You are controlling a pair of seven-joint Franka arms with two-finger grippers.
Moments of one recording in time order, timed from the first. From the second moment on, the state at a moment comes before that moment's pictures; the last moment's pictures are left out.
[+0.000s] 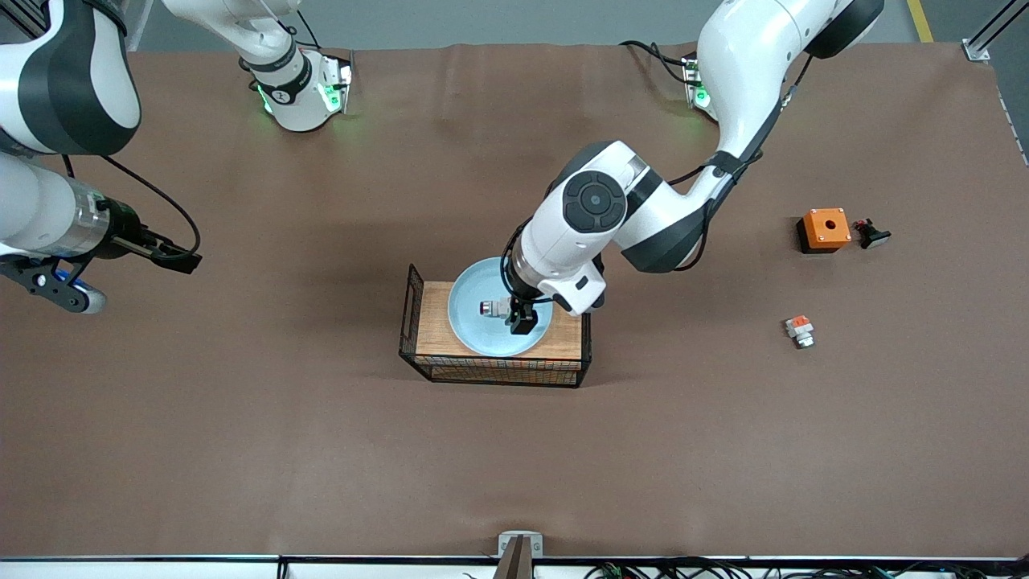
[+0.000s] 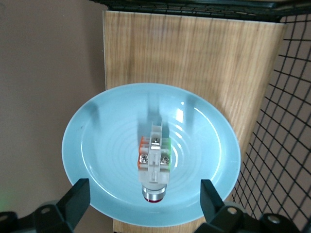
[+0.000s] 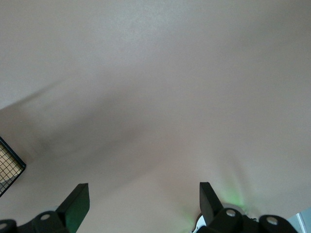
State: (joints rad) left arm -0.40 0.73 -0.44 -1.23 0.04 2.09 -2.32; right arm 0.07 0.16 -0.02 -1.57 -0.03 1.48 0.56
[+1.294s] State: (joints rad) left arm -0.45 0.77 -0.38 -1.23 0.04 2.10 -2.32; right arm 0.15 0.14 -0.01 -1.58 0.05 1.49 0.76
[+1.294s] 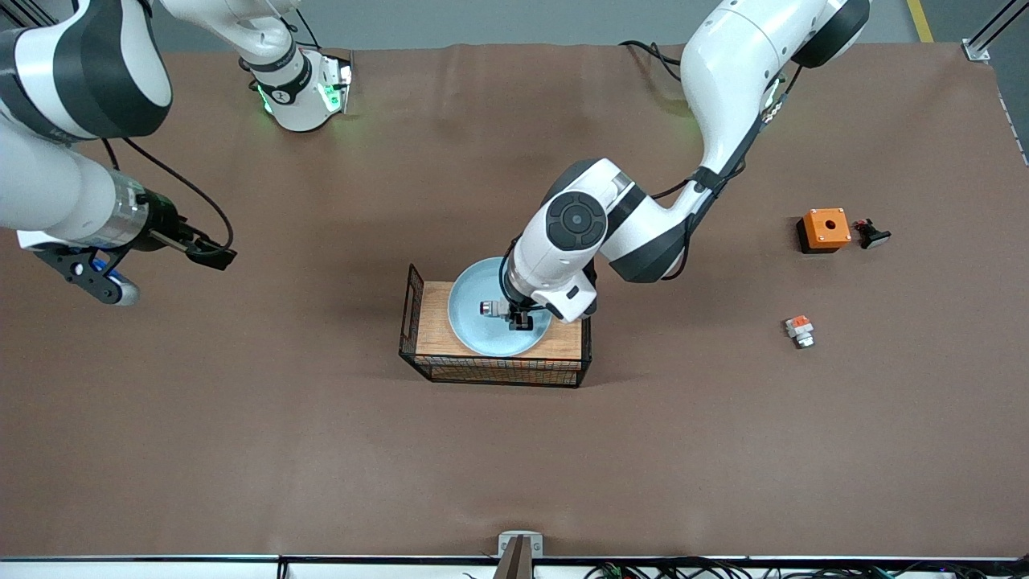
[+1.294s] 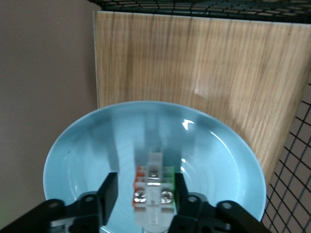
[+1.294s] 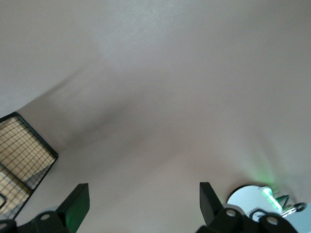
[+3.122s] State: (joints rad) left arm -0.23 0.45 -0.37 -1.21 0.00 1.68 -1.83; right arm 0.76 0.35 -0.01 -1.58 -0.01 1.98 1.96
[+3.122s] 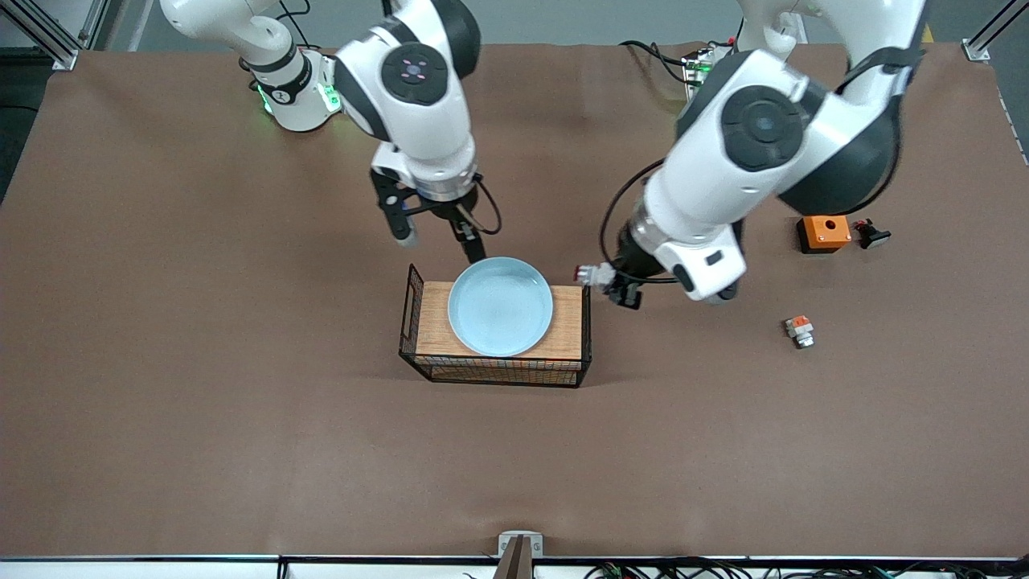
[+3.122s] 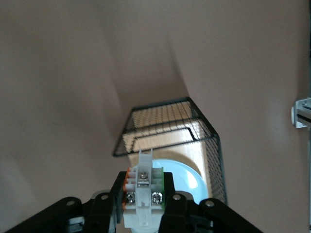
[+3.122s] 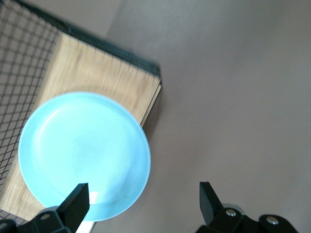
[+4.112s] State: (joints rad) left arm 0.13 0.17 -0.37 -1.63 -0.07 1.52 -0.45; right arm 0.81 0.53 -0.02 -1.57 -0.09 2.13 2.18
